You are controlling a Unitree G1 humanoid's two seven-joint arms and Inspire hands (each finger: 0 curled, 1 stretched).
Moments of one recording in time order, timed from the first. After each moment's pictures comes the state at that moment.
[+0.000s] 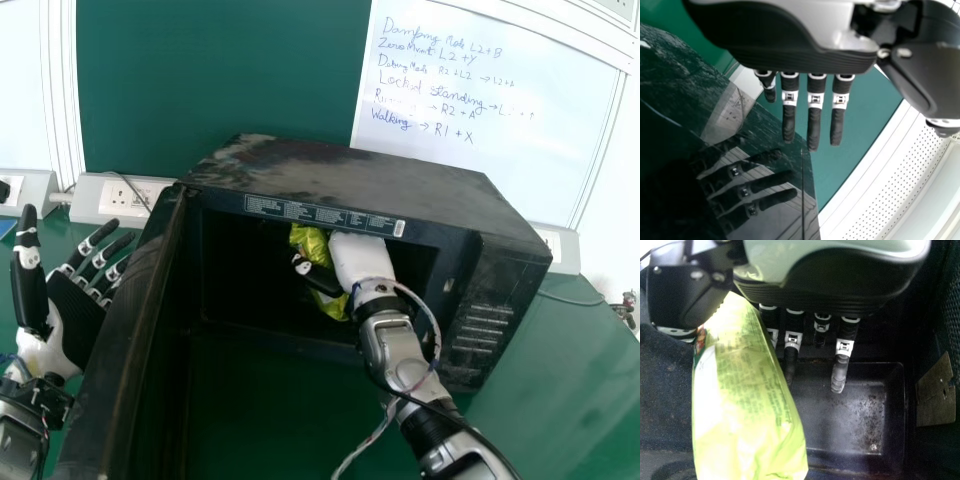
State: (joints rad) left arm 0.14 0.32 0.42 -0.74 -1.11 0.49 0.23; right arm -0.89 -0.25 0.49 0.76 -0.97 0.14 -0.25
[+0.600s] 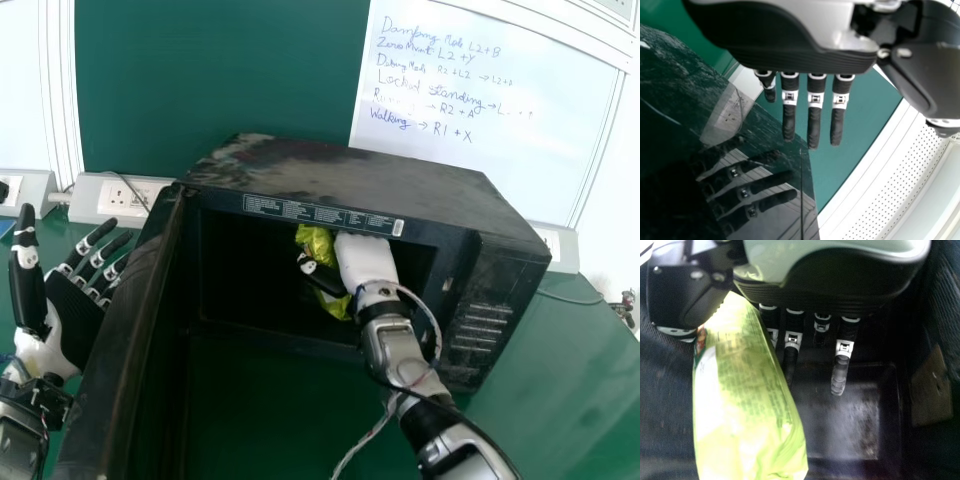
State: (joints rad) left arm 0.14 0.32 0.41 -0.76 -1.11 0.49 0.25; right arm -0.95 -0.23 0.50 0.92 -0.89 0.09 -0.38
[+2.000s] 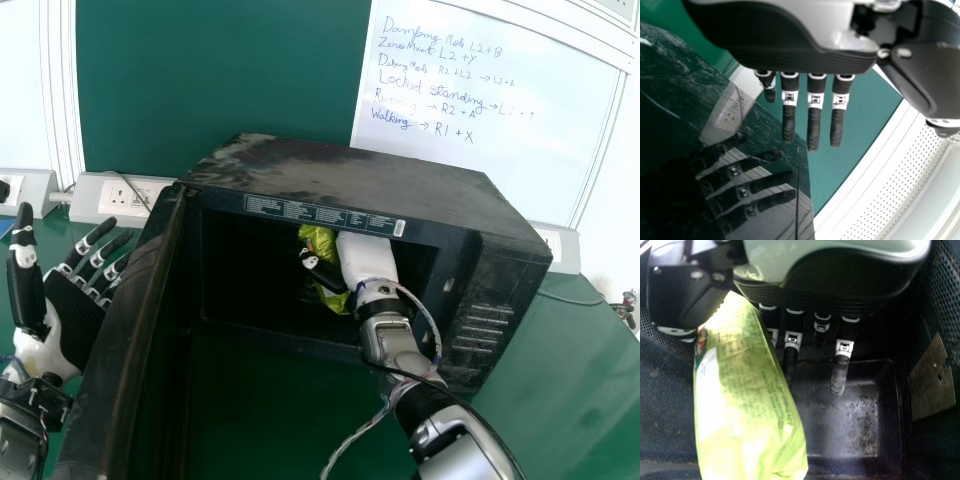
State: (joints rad) left arm 0.15 0.33 0.41 -0.78 -1.15 0.49 0.27; right arm -1.03 -0.19 0.52 1.14 -0.83 0.02 -0.50
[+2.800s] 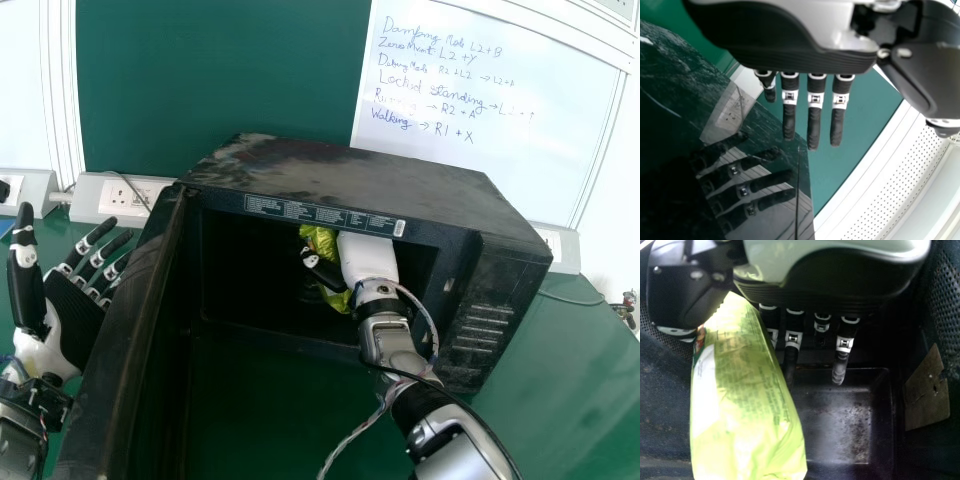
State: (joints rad) left arm 0.15 0.33 0.41 -0.78 -1.15 0.49 0.29; right arm -1.04 -0.18 0.56 1.15 -0.84 0.10 -0.53
